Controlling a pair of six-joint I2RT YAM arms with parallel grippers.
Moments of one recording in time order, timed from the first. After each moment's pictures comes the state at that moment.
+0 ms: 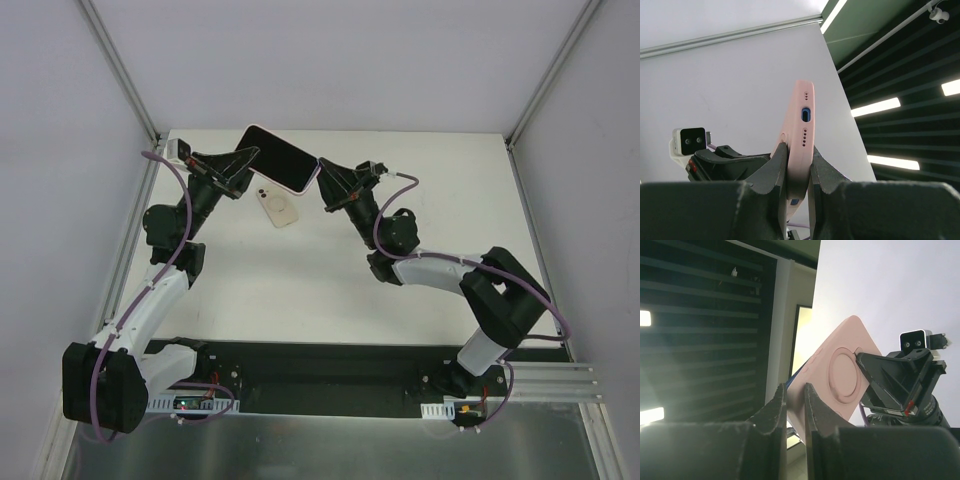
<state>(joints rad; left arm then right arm) -0.19 1.05 0.70 0.91 0.44 -1.87 0.82 1.66 0.88 1.46 0.03 1.98</state>
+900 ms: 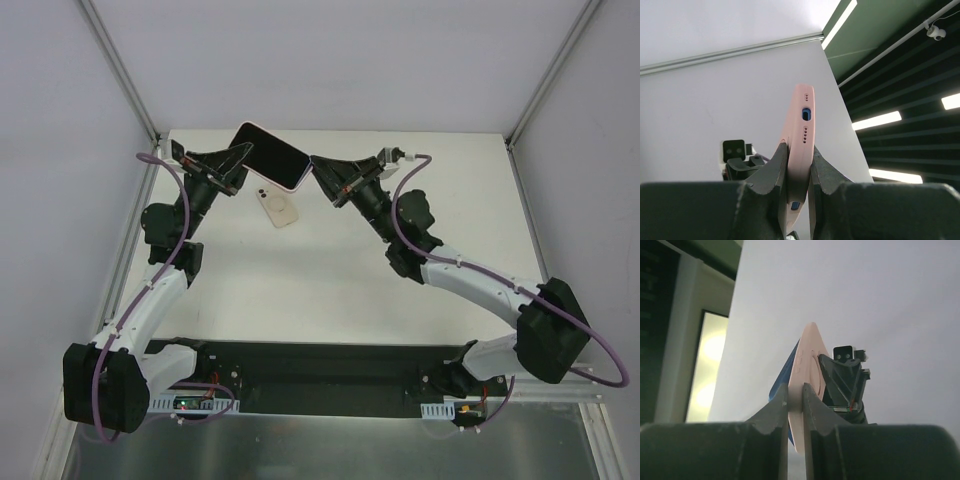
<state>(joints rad) -0.18 1.05 0.70 0.88 0.41 -1.86 0.82 1.42 0.92 0.90 0.01 1.63</state>
